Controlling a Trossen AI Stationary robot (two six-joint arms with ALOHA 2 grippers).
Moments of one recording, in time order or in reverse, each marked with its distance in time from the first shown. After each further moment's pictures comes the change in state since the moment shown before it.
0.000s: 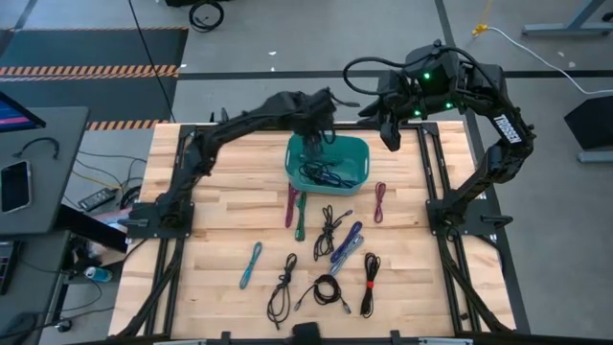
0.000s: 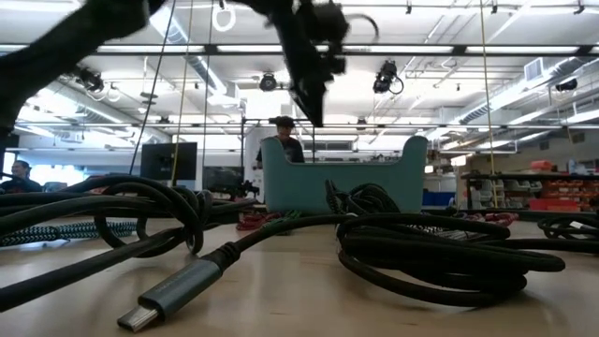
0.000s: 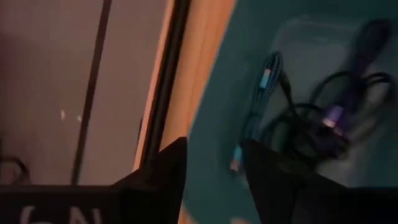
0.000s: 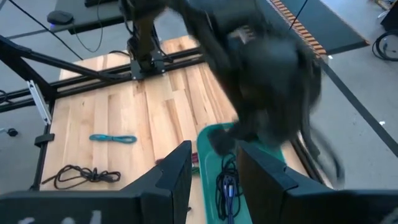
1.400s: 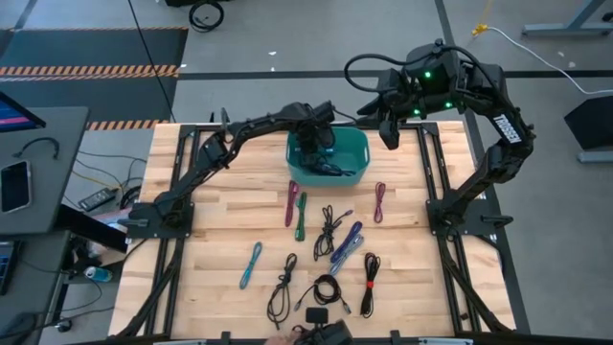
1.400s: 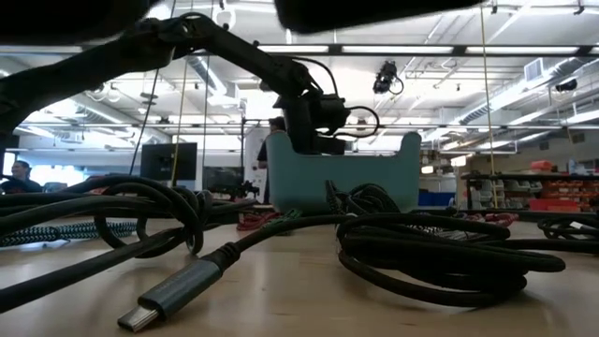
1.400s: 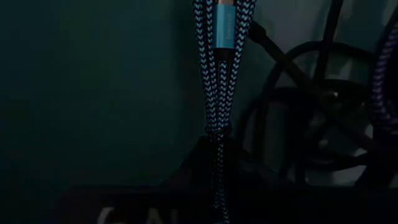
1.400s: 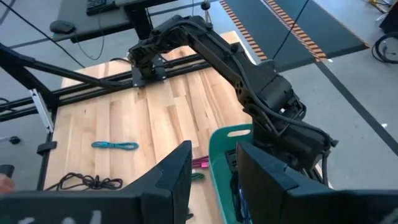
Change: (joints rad) left arm 0.100 0.257 -0.129 0.160 0.269 0.284; right arm 0.000 0.000 0.000 0.028 -0.001 0.018
